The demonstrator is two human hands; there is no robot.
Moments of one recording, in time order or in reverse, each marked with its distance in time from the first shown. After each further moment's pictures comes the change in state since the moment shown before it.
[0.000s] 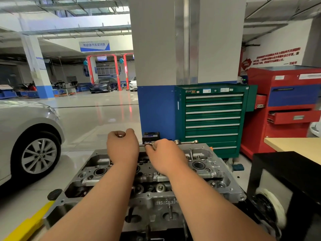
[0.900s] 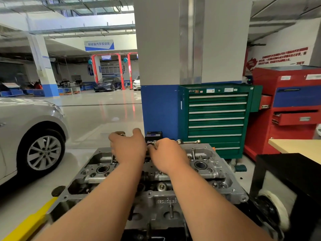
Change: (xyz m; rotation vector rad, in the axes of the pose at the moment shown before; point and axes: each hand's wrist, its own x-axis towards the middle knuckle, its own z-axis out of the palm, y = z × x) left_hand -0.011 -0.001 -0.002 0.088 -0.018 -0.046; right_hand -0.002 -0.006 -0.005 -0.029 -0.033 0.019
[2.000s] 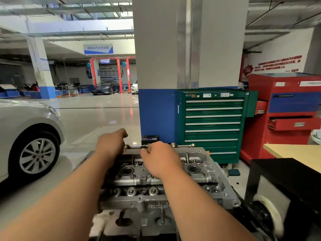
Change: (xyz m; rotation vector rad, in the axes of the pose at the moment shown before) left_hand 0.041 0.004 -0.019 0.082 -0.367 -0.023; right_hand -0.003 0.003 -0.002 0.043 -0.008 -0.033
